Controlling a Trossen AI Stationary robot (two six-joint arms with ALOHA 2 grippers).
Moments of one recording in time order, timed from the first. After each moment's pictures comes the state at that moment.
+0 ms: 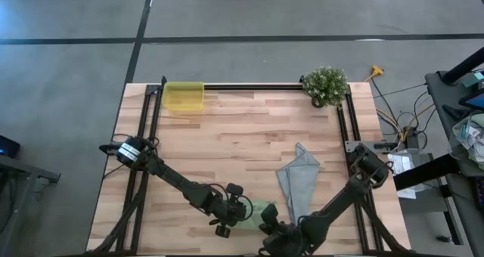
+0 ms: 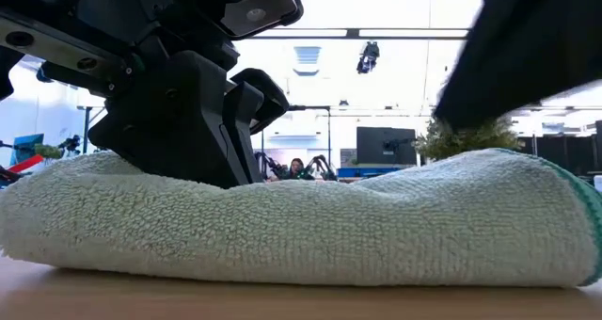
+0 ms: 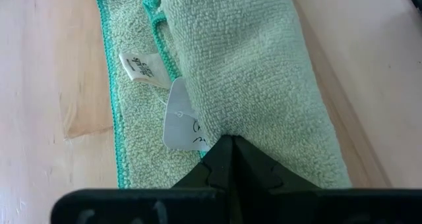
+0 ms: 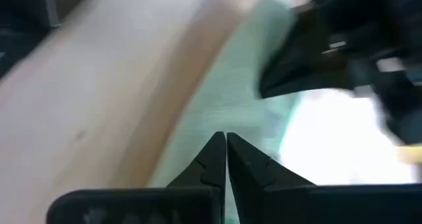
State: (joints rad) left arm -0.53 1.99 1.24 -0.20 -0.14 -0.20; right arm 0.81 2.12 1.48 -0.45 0.67 -0.01
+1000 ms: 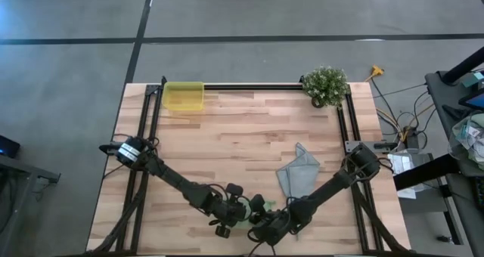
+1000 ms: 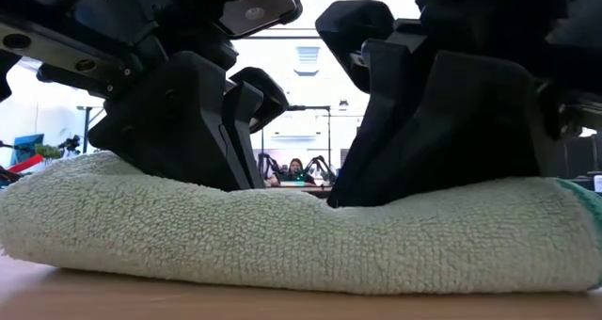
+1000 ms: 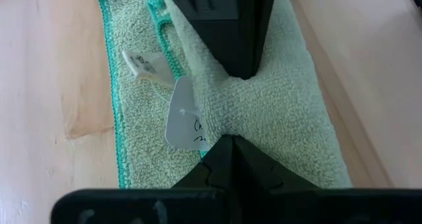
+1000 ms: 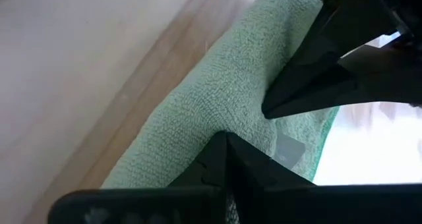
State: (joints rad) left arm -0.53 1.99 1.24 -0.19 -0.16 -0.20; right arm 0.66 2.13 1.31 -0.10 0.43 -0.18
